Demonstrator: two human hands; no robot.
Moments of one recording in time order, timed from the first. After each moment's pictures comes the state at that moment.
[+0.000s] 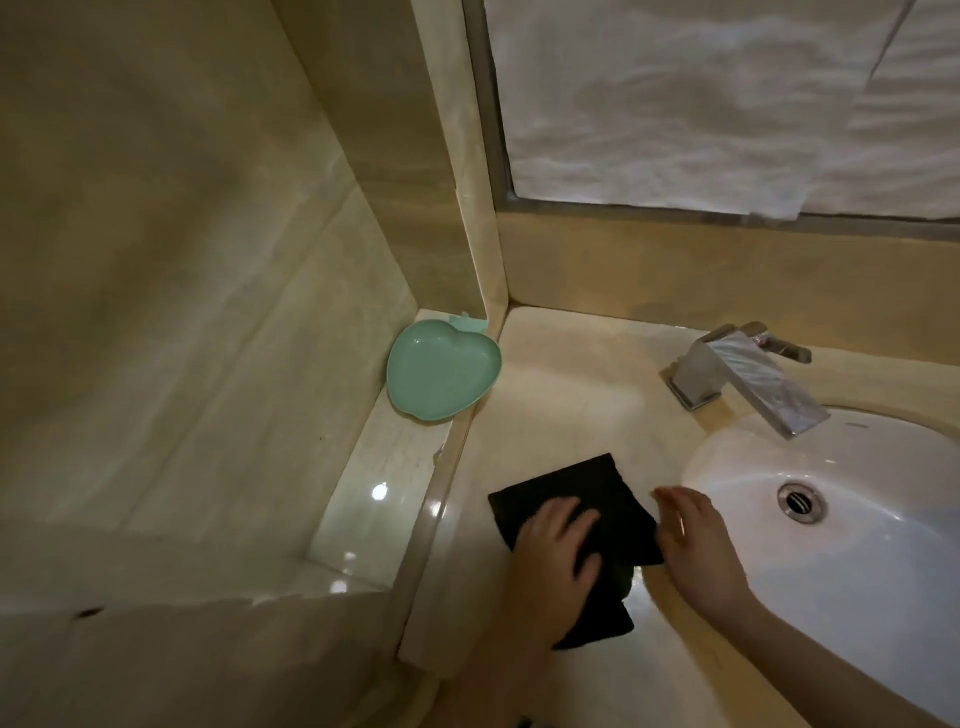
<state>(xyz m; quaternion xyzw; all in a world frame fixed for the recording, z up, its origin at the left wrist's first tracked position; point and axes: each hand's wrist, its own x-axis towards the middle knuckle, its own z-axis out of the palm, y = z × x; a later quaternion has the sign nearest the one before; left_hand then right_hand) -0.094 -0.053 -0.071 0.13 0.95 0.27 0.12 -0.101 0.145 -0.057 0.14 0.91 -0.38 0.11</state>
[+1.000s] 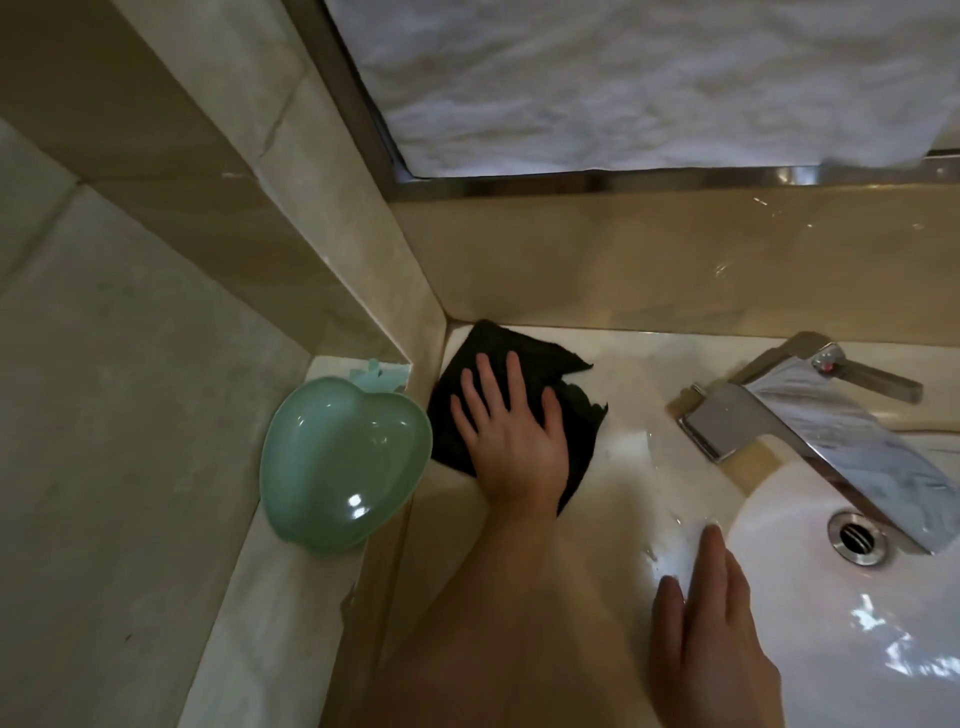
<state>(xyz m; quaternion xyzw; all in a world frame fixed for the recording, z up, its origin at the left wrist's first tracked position) -0.331 0.007 -0.125 -0.05 0.99 0.11 -0.04 -0.141 0.107 -0.109 0.31 0.90 -0.29 0.06</state>
